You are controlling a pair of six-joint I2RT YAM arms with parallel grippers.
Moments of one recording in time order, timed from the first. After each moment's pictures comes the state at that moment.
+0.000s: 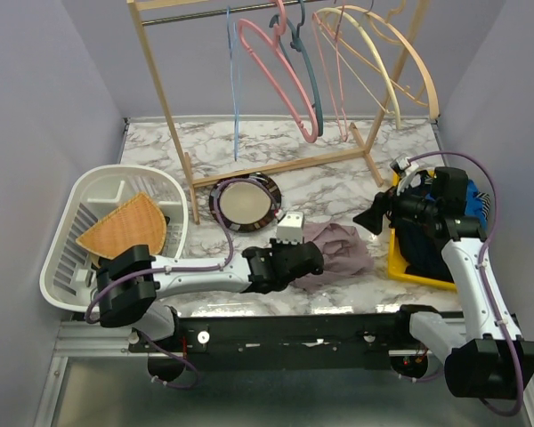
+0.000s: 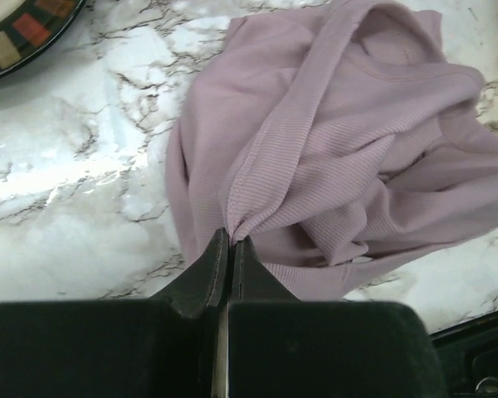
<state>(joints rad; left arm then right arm) -1.28 1.53 1.00 -0.37 -0.66 -0.96 -0.06 0.98 0.88 -0.55 -0.82 -0.24</state>
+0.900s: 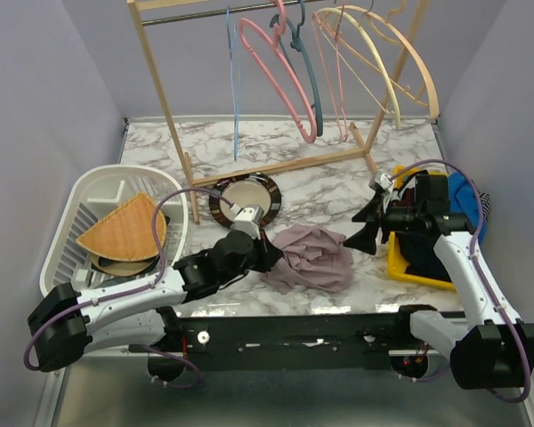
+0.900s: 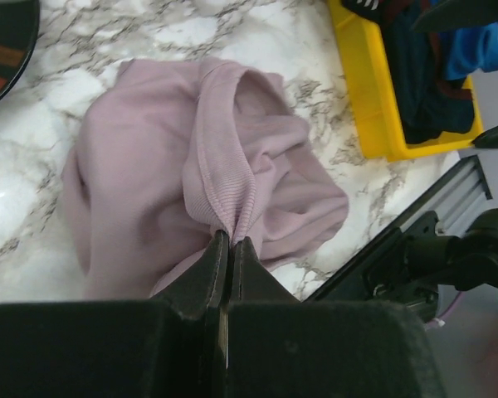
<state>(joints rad) -1.04 1.01 0.53 0.06 -0.21 -0.78 0.02 1.05 0.84 -0.69 -1.07 -0.55</state>
